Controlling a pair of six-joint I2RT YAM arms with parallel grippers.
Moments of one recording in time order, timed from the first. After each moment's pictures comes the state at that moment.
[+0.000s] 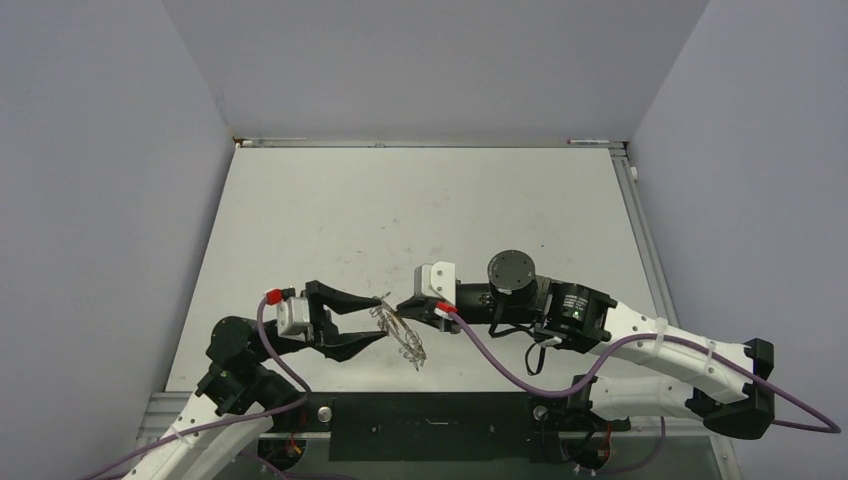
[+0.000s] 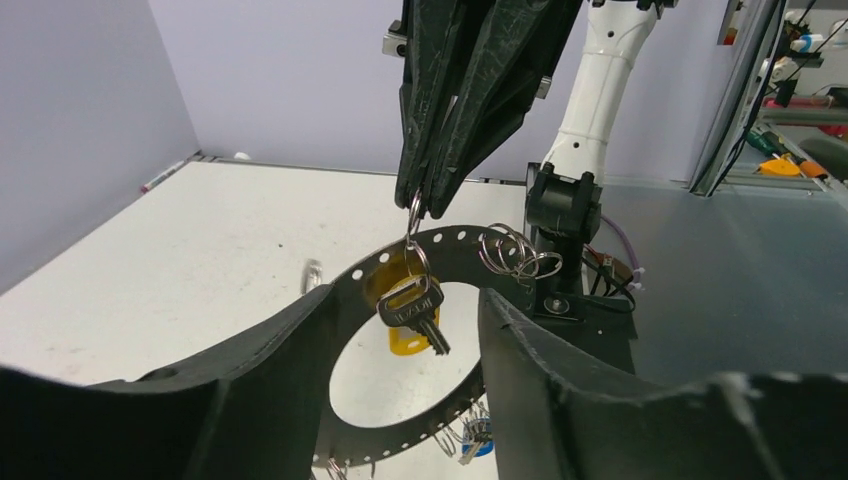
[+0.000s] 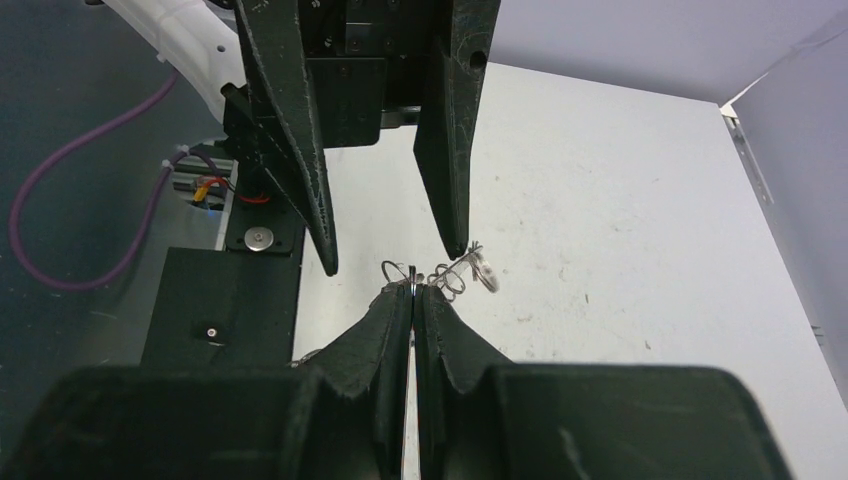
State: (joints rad) left arm -0.66 0.29 0.40 0.21 0.69 -0.21; right arm 1.20 1.06 1.13 -0.28 -0.31 -0.30
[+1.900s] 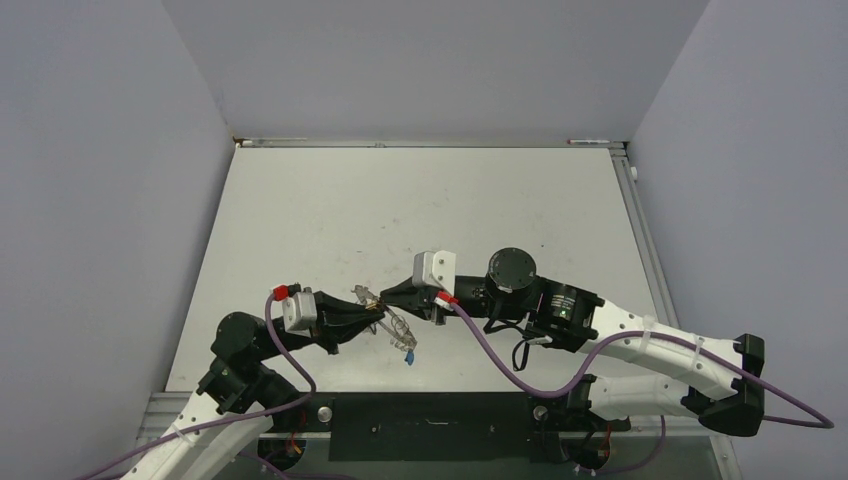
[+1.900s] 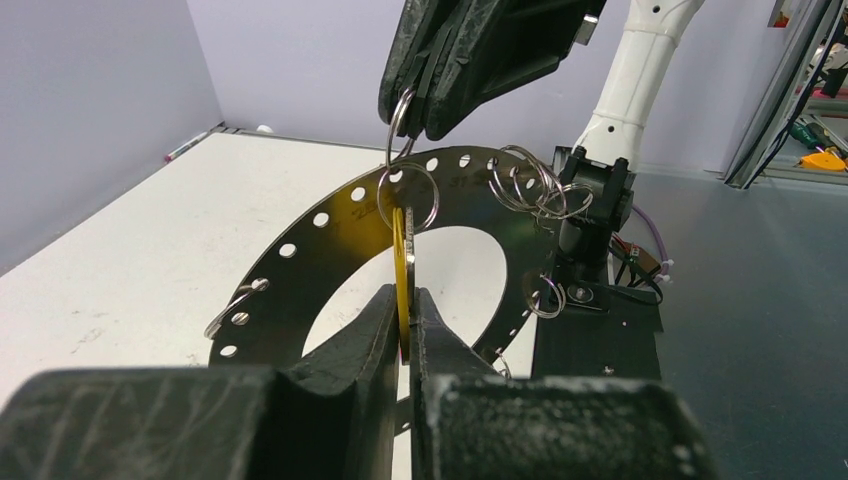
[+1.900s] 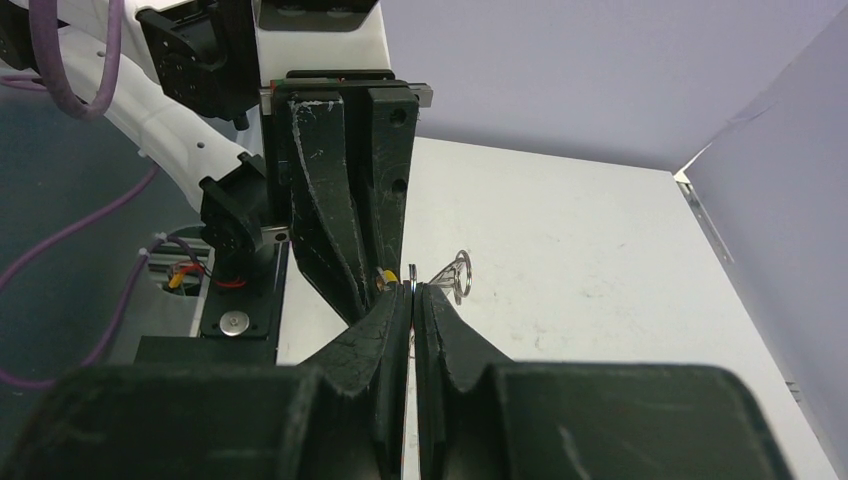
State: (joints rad) left arm -0.65 0.30 0.40 0.16 0.63 -0.17; right arm 1.20 1.09 1.10 -0.05 -0.29 -0.26
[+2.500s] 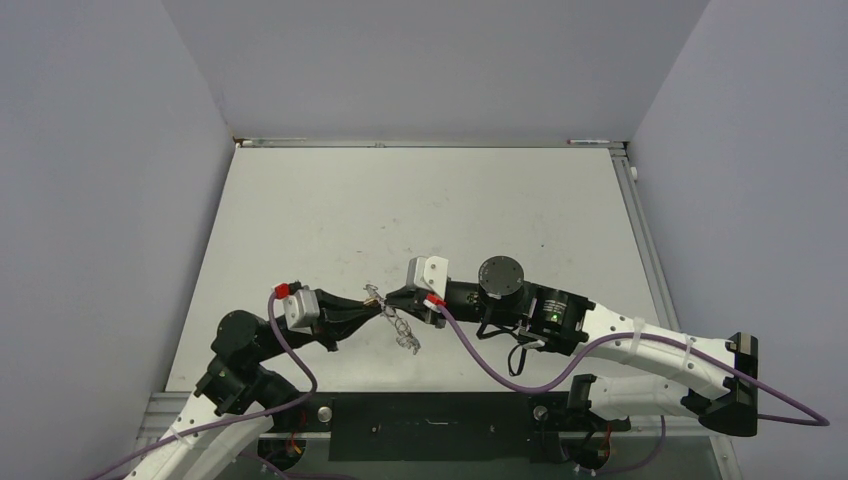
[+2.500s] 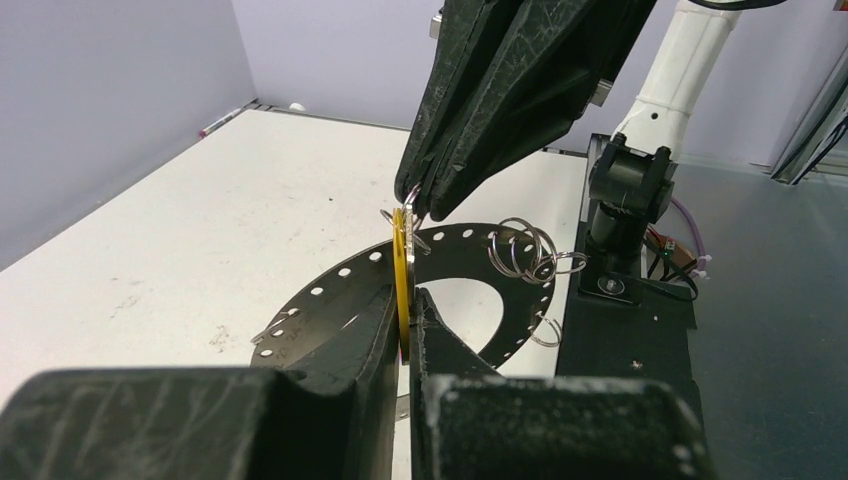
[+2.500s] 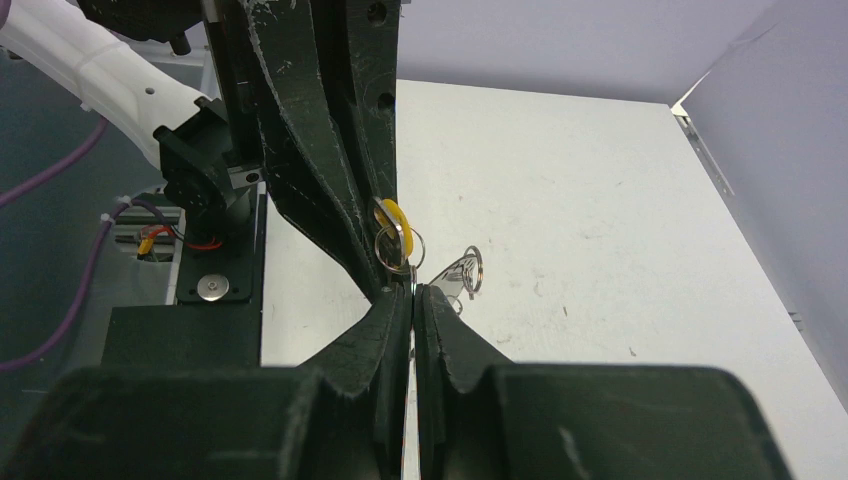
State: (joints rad) left arm -0.64 0.29 0.41 0.08 0.59 -0.13; right arm 1.20 1.09 1.01 -0.05 -0.21 -0.25
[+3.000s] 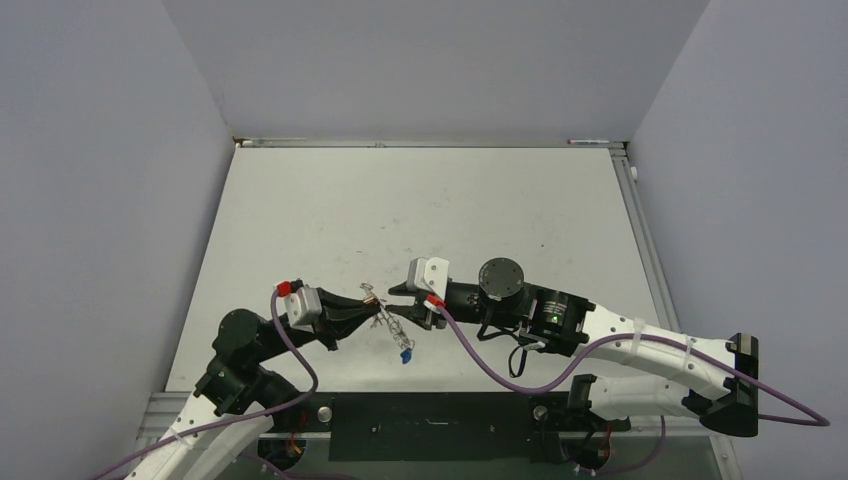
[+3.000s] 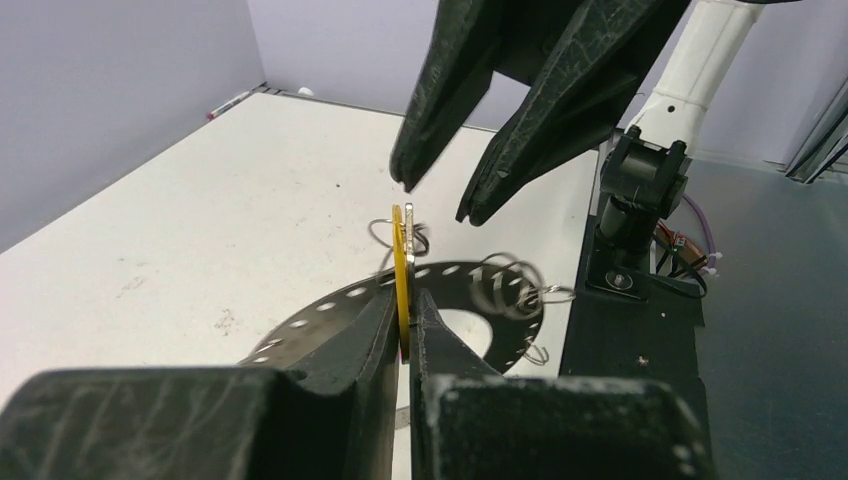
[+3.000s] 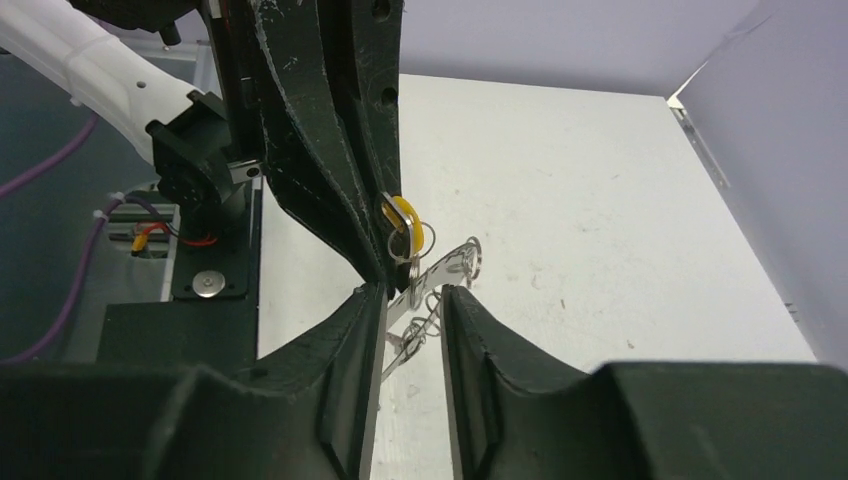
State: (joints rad) left arm -0.63 0.29 0.42 0.05 0.56 -0.12; right arm 1.20 1.08 1.00 -0.05 -0.20 -0.24
